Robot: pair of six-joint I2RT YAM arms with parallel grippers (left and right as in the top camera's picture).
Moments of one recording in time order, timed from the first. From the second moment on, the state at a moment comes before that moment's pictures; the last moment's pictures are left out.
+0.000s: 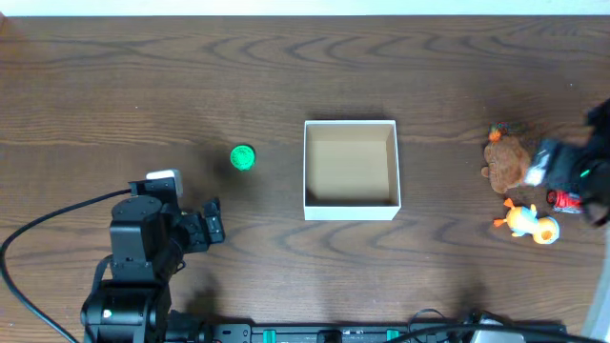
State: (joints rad) left arm -0.05 0.63 0.72 -0.86 0.04 -0.20; right arm -0.43 1.27 1.46 -1.27 -0.04 -0.05
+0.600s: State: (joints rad) left arm -0.05 0.63 0.72 -0.87 0.05 -0.21; right arm -0.66 1.69 1.51 -1.08 -0.05 -0.29
